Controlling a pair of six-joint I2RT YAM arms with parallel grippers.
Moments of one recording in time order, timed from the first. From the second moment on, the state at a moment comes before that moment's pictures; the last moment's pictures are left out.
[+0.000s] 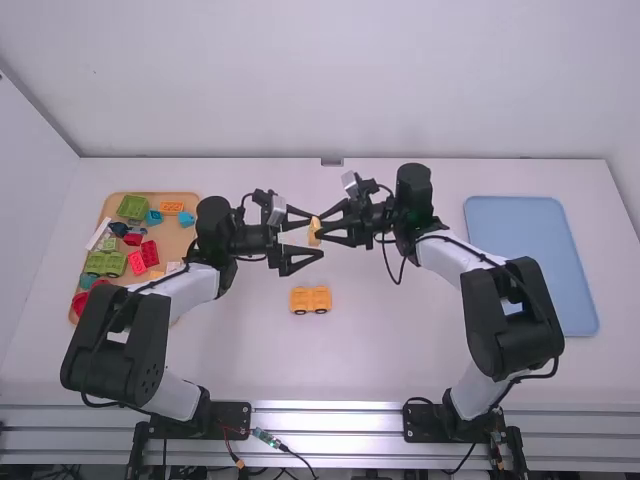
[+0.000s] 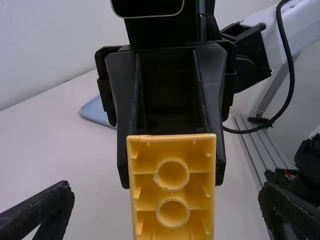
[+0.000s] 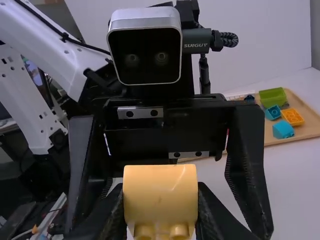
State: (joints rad) left arm -0.15 1.59 0.69 0.80 1.24 -0.16; right arm 0.30 1.79 1.00 0.58 -1.47 0.10
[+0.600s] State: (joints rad) left arm 0.03 1.59 0.69 0.56 1.26 -0.10; right arm 0.17 1.79 1.00 0.47 -1.32 0.12
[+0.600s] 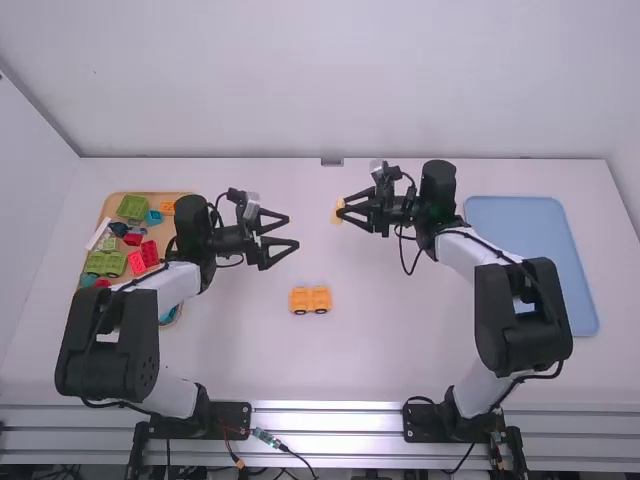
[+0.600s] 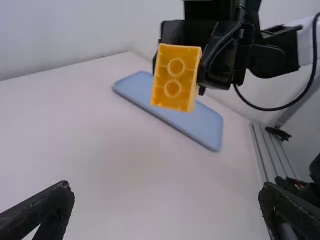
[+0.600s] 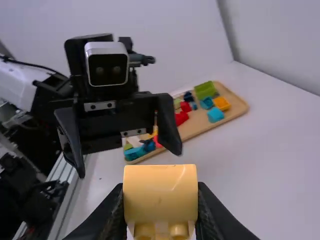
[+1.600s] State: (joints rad) left arm 0.15 1.59 1.21 -0.78 0.85 0.85; right arm 0.49 1.79 1.42 -1.10 -0.18 -1.06
